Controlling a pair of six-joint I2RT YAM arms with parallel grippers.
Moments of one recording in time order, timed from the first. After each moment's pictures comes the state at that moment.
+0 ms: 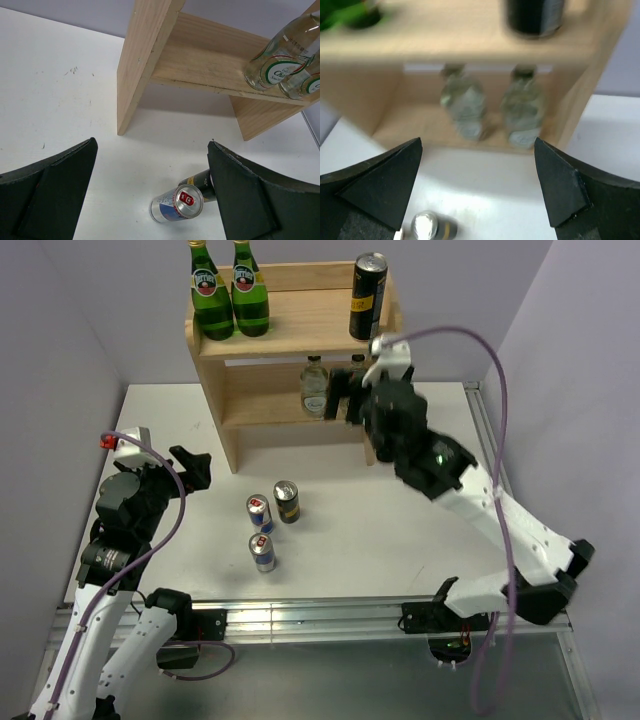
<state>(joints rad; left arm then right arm) -0.24 0.59 0.84 -0.38 -0.11 -0.38 0.79 1.36 1.65 -0.40 0.64 0.21</state>
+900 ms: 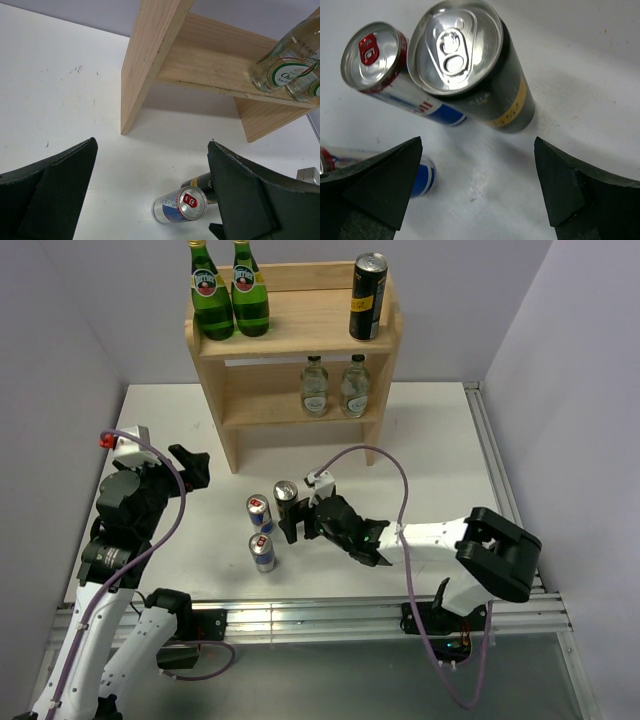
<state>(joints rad) -0.22 0.60 0.84 -0.38 -0.11 -0.38 1.05 1.47 0.63 0.40 0.27 0.47</state>
